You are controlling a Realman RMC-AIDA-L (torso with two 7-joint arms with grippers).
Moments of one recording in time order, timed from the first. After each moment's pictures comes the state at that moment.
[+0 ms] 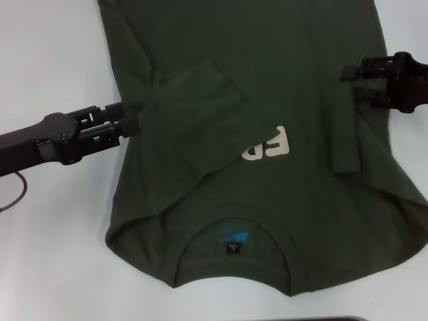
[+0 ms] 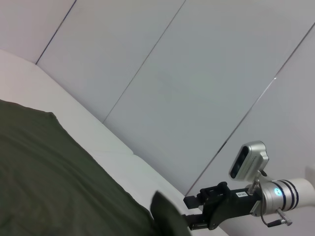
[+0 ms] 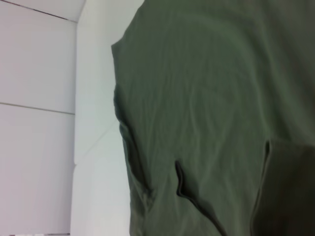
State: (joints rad) left arm -0.32 -2.12 -2.46 -0.78 -1.30 1.75 -1.70; right arm 0.59 1.91 -0.46 -0.47 -2.23 -1.46 2.51
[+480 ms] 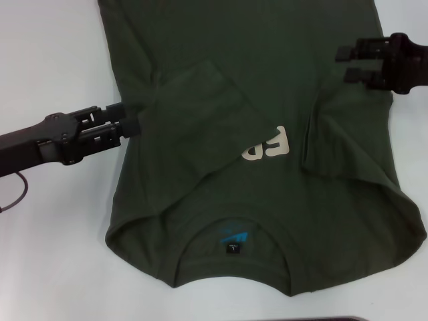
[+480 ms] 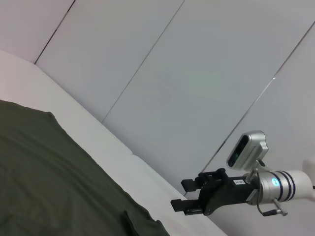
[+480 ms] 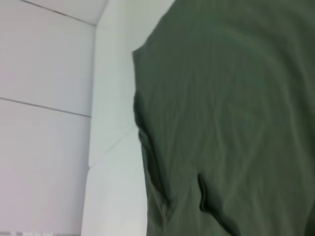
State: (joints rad) left arm -0.32 -2.12 -2.46 -0.78 -1.30 1.76 -1.70; right arm 0.62 1.91 -0.47 -0.49 -2.19 -1.47 2.48
